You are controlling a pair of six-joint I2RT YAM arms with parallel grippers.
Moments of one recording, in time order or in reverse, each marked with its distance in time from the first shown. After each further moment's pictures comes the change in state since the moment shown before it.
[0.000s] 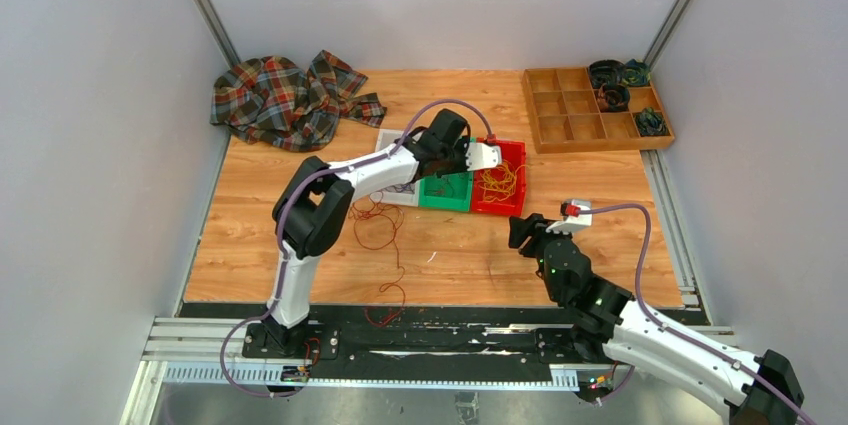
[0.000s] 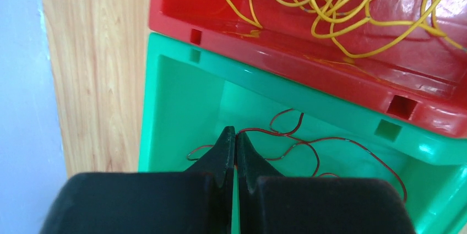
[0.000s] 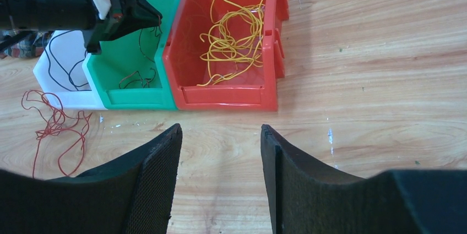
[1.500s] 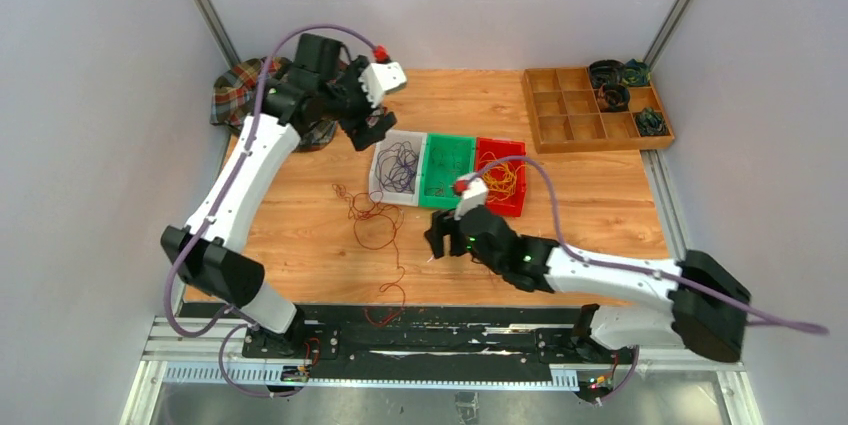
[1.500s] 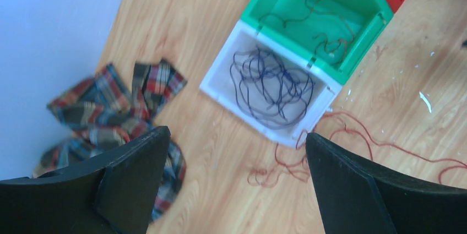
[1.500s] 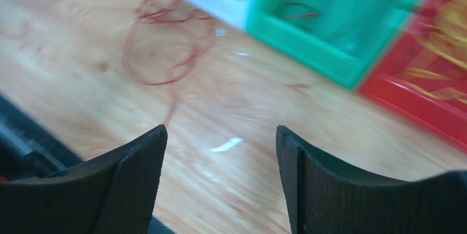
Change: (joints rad) left arm 0.317 -0.455 0.266 -0.706 0.306 -0.128; right arm 0.153 0.603 0.378 0.027 -0.319 -0.077
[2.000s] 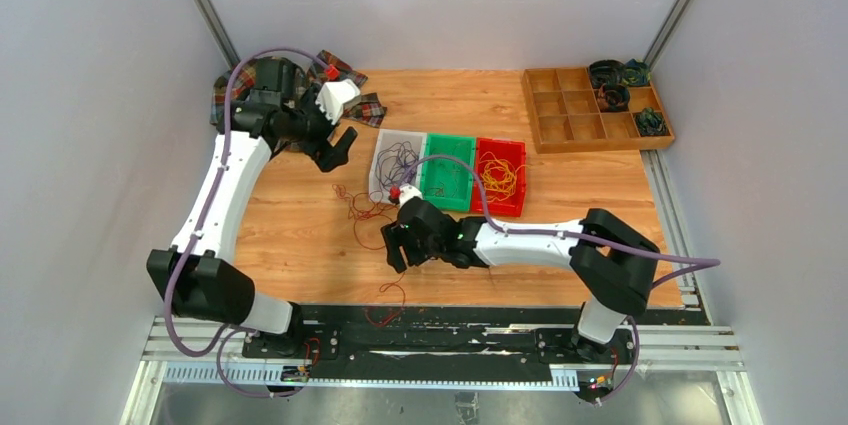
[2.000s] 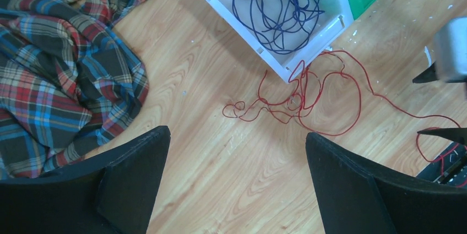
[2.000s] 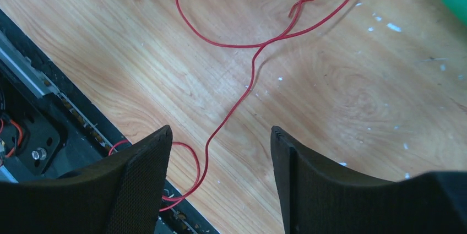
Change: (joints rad) left arm 0.275 -0.160 -0.266 -0.050 0.065 -0.055; right arm 0.074 0.542 0.410 -0.155 -0.332 0.015
